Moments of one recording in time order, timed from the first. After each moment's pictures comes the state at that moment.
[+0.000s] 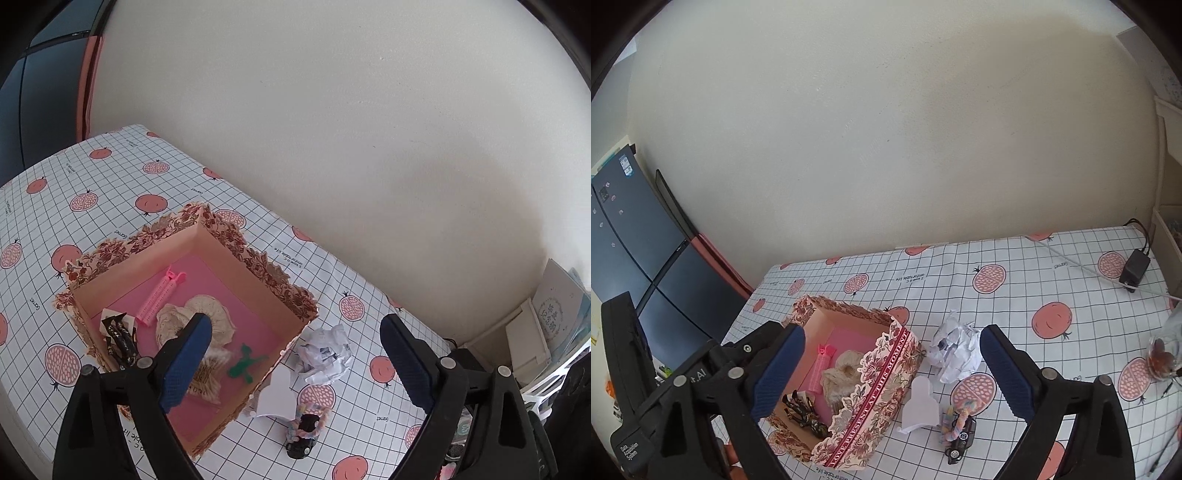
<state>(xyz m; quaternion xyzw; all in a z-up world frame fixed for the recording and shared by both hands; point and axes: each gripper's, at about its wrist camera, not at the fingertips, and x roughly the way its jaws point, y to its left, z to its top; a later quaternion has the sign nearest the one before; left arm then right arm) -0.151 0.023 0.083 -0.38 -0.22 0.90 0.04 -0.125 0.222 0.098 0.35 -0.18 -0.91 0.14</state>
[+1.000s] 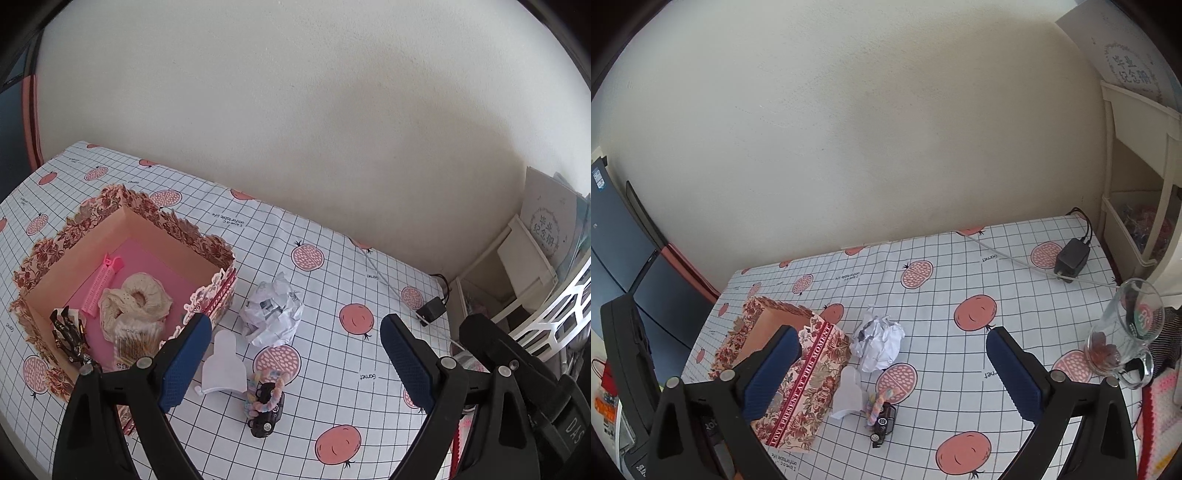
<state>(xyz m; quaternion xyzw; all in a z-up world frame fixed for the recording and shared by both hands) -0.151 0.123 0.057 -0.42 -0.12 0.89 0.11 -0.110 0.307 0.088 0.37 -0.17 -0.91 0.07</state>
